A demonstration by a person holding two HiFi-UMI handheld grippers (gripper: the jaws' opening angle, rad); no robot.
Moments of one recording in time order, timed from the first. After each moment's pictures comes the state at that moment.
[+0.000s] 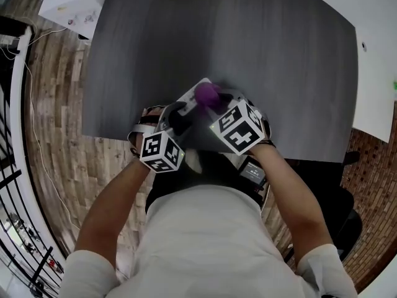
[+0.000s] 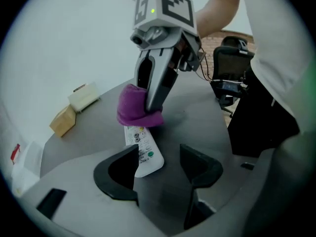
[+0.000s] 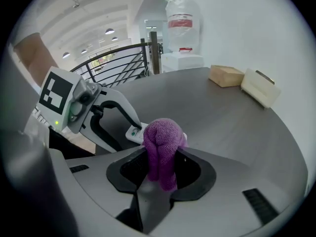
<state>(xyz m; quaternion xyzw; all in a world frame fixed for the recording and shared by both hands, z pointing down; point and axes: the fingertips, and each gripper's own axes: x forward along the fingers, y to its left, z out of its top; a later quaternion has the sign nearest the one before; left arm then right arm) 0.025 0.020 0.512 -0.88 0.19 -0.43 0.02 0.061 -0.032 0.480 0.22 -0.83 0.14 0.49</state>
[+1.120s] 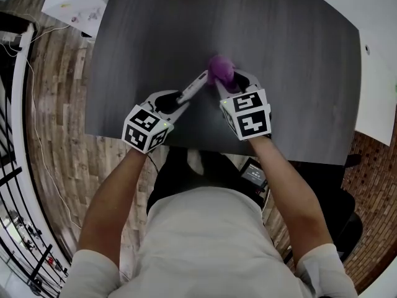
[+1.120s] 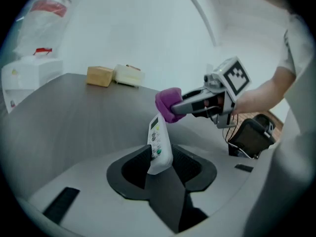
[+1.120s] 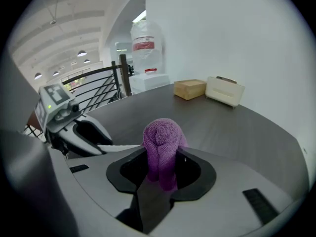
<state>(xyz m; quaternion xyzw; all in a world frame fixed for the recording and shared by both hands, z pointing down) -0.012 -0.034 0.495 -0.88 0.31 -0.21 -0.29 0.071 -0.109 0.456 0.39 -0.83 0.16 0.36</state>
